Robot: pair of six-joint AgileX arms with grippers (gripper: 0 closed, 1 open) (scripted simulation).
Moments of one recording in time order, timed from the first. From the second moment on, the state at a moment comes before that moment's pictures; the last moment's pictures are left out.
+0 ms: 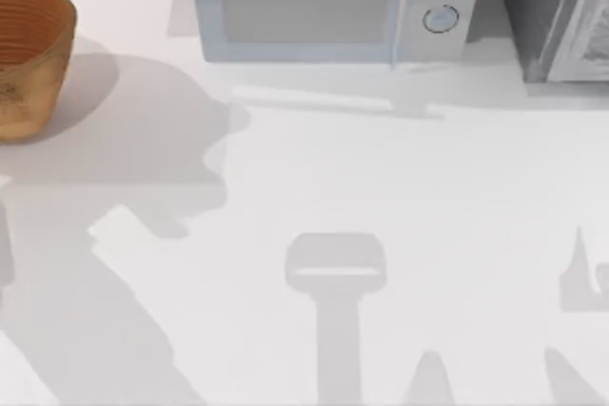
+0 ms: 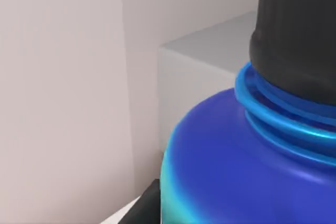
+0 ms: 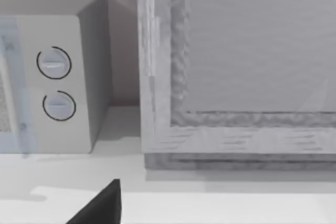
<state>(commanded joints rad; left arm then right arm) 0.57 1.99 1.68 -0.29 1.35 0.60 0.00 0.00 0.00 0.00 0.00 0.00</state>
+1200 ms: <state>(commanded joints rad) 0.46 2.03 1.57 0.05 1.26 0.40 0.00 0.00 0.00 0.00 0.00 0.00</state>
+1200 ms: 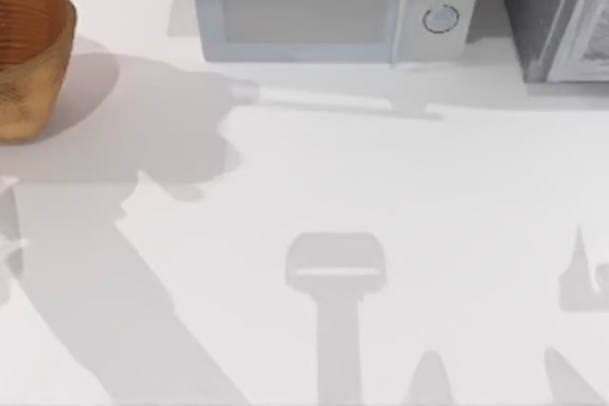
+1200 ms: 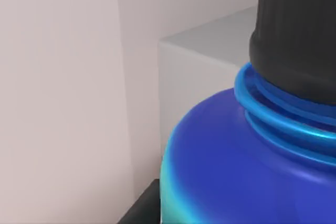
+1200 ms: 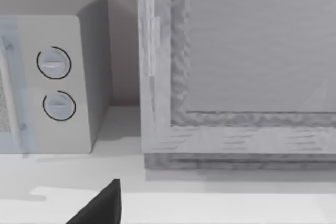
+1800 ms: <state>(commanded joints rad) 0.46 2.03 1.57 0.05 1.26 0.40 0.00 0.00 0.00 0.00 0.00 0.00</state>
